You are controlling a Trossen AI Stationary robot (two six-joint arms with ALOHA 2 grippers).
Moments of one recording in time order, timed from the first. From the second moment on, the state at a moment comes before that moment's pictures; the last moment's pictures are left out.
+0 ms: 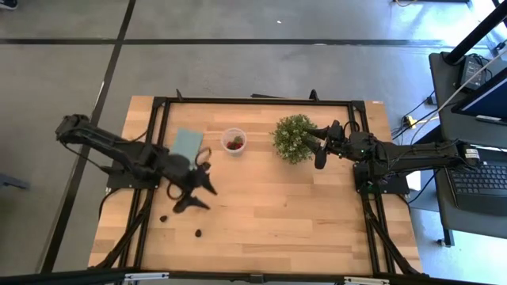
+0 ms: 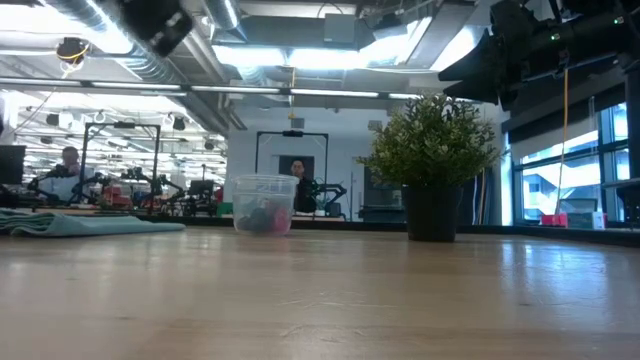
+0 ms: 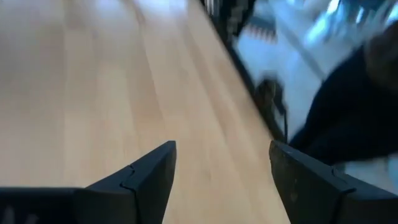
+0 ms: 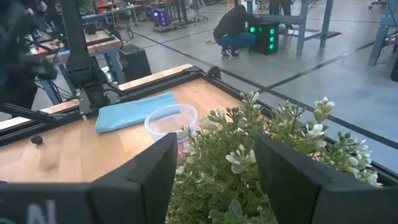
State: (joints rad) left arm -0.31 0.99 0.72 -0.29 0.17 -0.23; right arm -0.07 0.72 0.37 0.19 0.36 0.23
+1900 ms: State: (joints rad) left arm -0.70 1.68 1.01 -0.70 0.01 -1.69; right arm -0.07 0.76 0.37 0.19 0.36 0.23
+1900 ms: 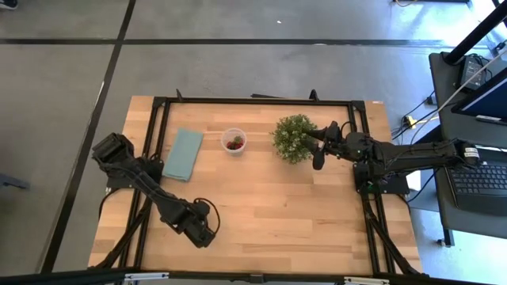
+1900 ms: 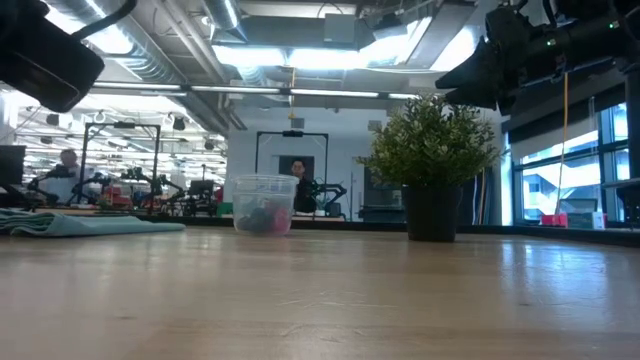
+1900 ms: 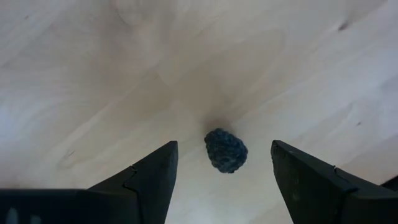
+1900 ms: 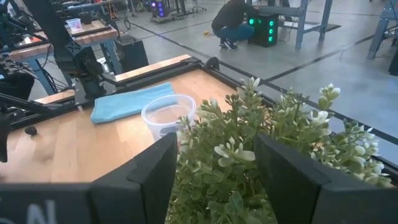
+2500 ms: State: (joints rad) left arm -0.70 1.78 1.01 -0.65 0.09 -1.69; right arm -0.07 0.76 0.37 0.19 0.36 0.23
